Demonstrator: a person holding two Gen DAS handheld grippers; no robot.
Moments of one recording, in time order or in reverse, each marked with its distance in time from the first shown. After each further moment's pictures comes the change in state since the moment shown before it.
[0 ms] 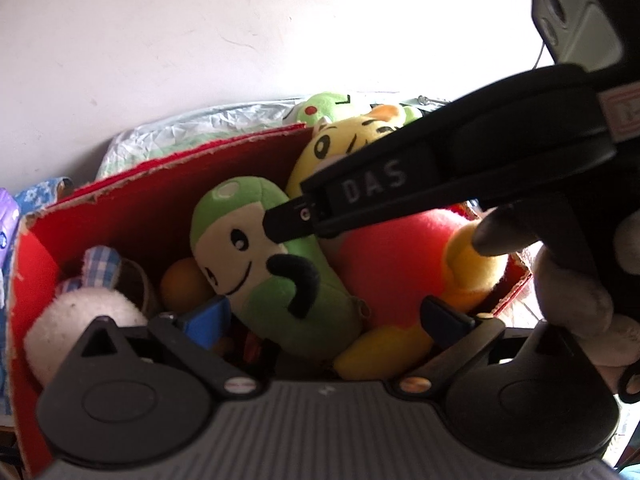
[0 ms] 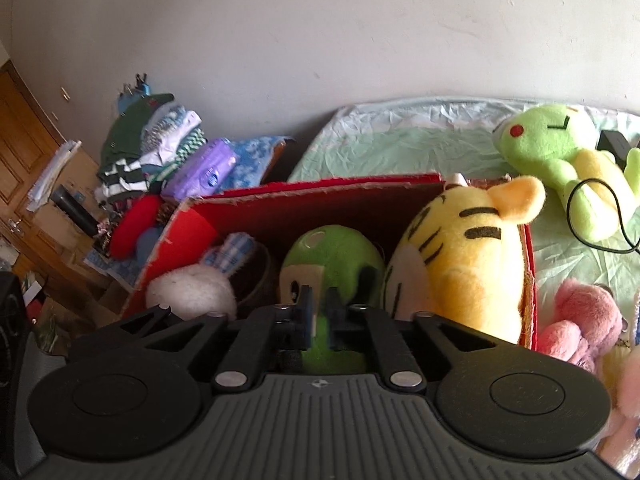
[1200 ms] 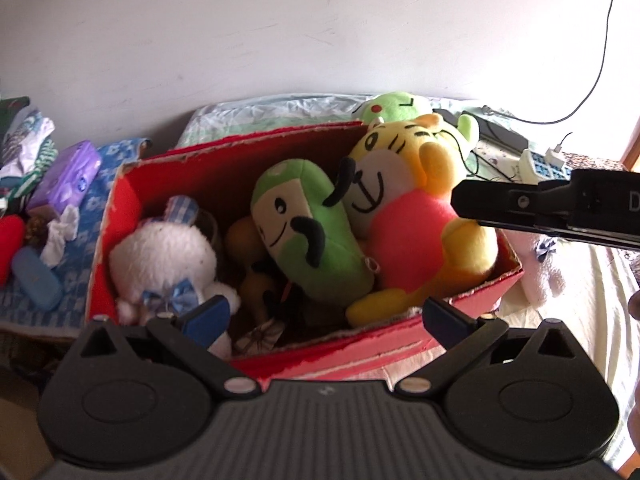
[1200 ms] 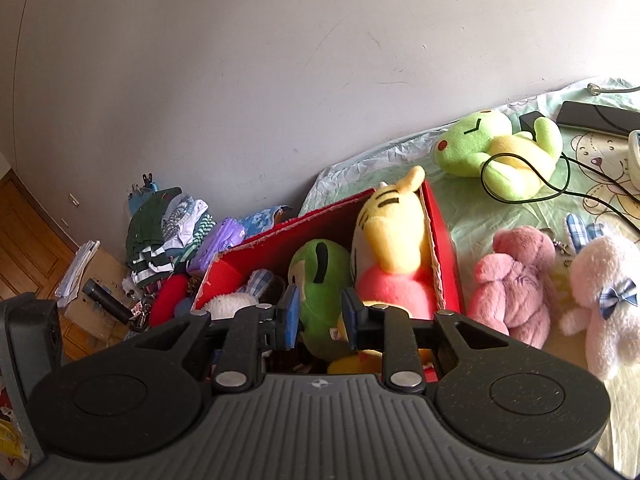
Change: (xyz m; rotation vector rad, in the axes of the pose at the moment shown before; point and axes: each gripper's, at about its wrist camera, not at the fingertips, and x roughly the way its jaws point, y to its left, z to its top) left arm -0.043 -0.036 -0.013 -0.166 0.050 0.242; right arm -0.099 -0.006 -0.066 0.225 -0.228 0.024
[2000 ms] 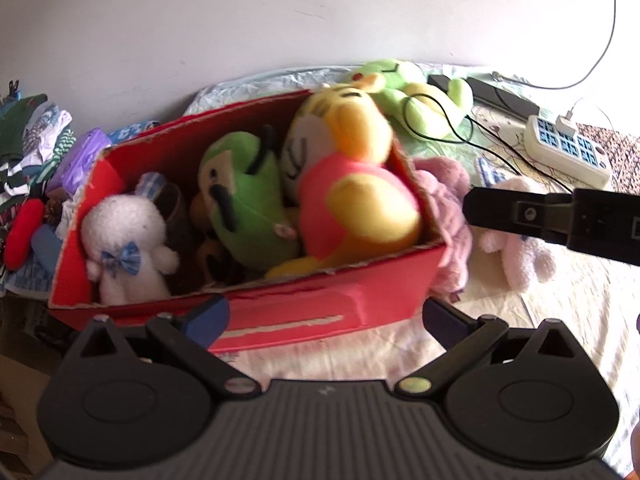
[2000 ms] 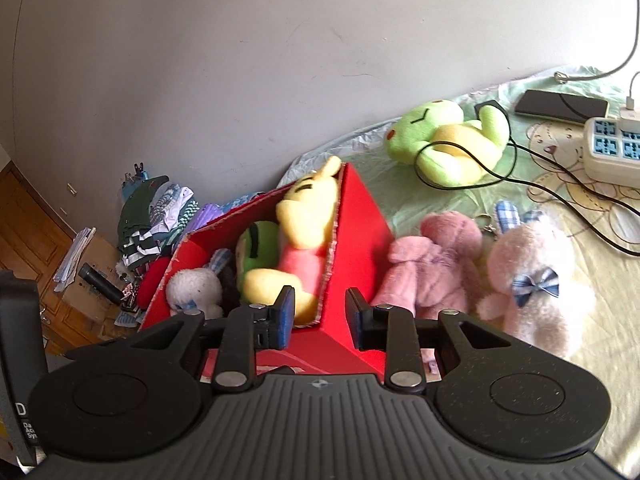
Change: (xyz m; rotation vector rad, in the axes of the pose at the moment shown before) left arm 0.012 -0.098 -0.008 0.013 0.070 0.128; right arm -0.041 -0.070 -0.003 0.009 0.048 -0.004
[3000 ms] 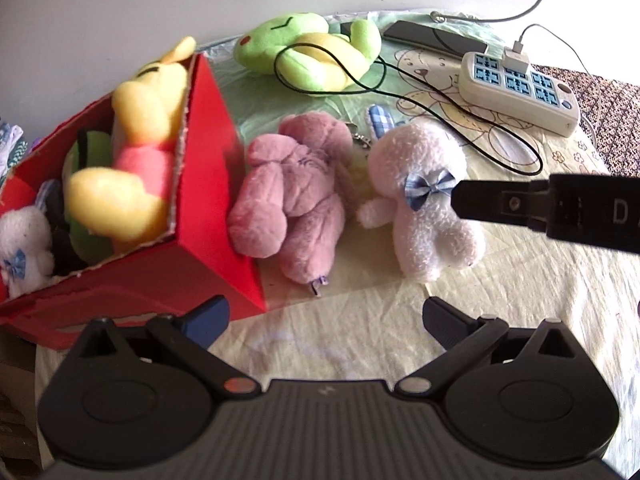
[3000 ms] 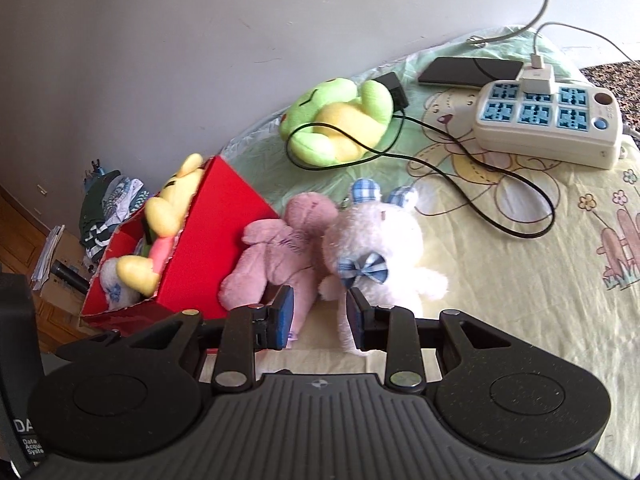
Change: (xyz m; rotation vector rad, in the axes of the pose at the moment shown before) left arm 0.044 -0.127 0.010 0.060 0.127 0.009; right arm -0.029 -0.122 0.011 0.065 0.088 -0.074
